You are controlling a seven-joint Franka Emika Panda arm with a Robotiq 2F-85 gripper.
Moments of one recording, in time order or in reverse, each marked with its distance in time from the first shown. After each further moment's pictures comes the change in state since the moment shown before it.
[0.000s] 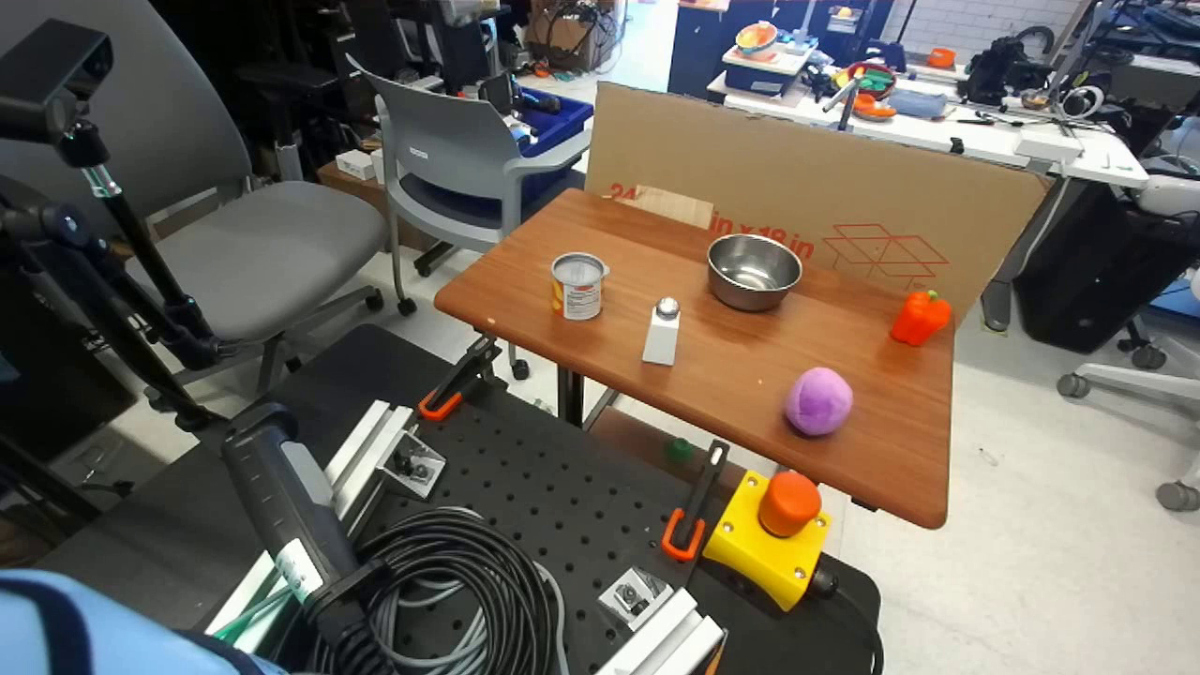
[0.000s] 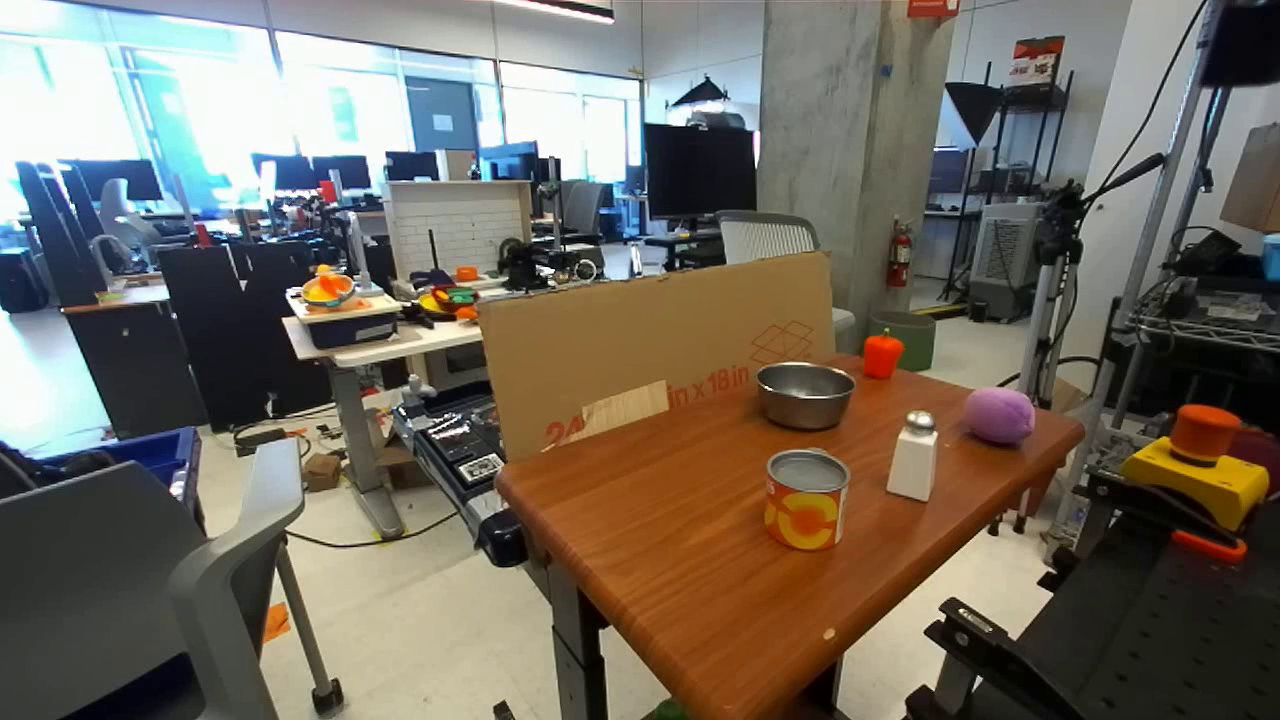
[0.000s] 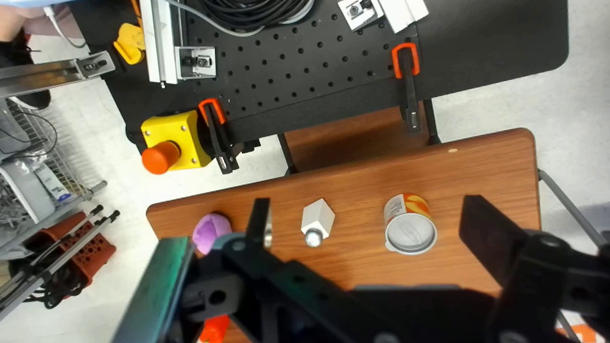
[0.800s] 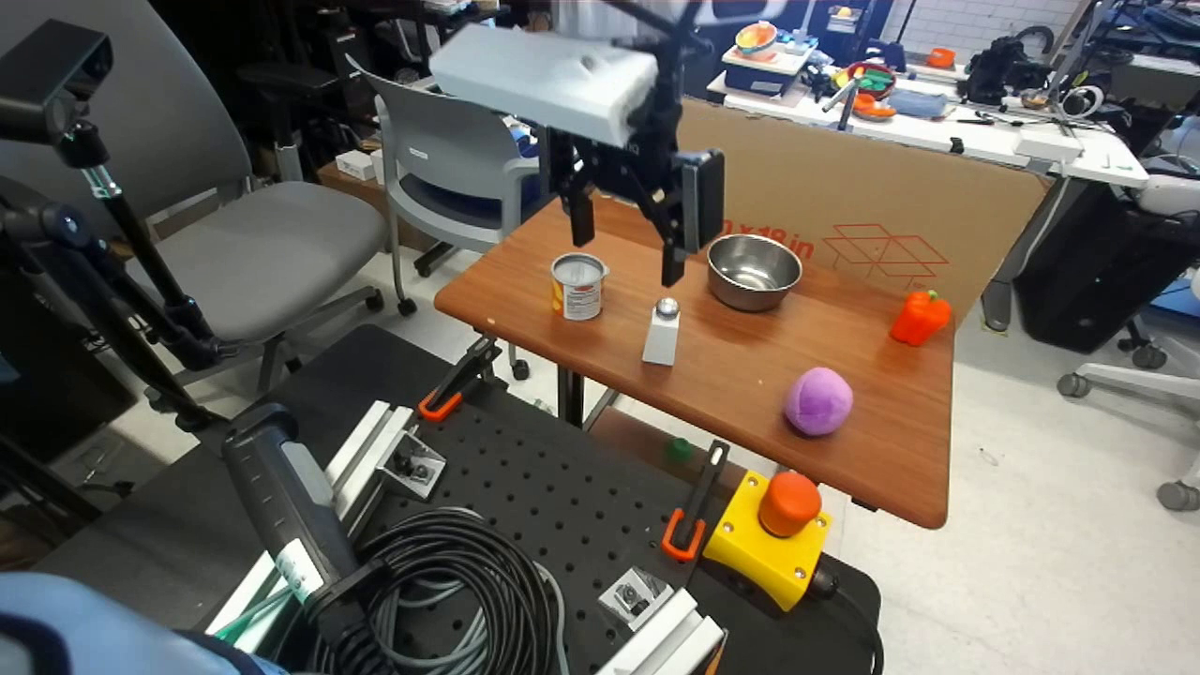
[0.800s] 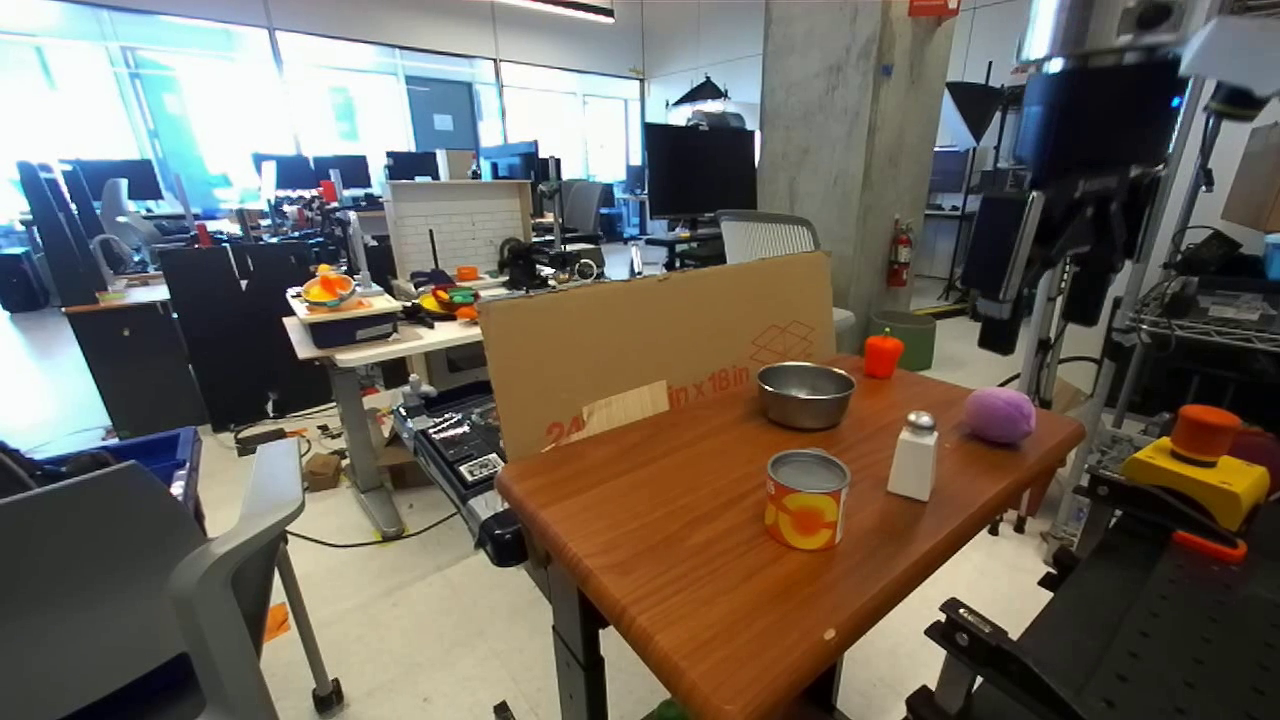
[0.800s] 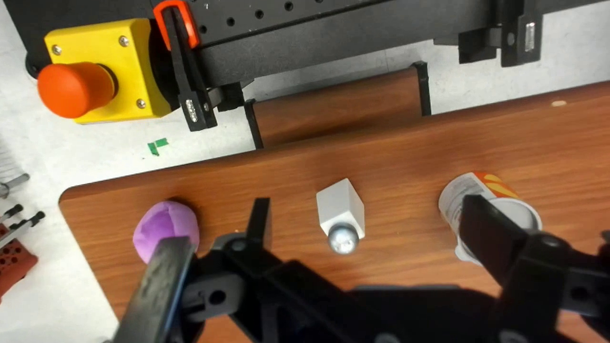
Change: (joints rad) arm -0.153 0.553 -0.210 -0.033 -0.158 0.604 -0.228
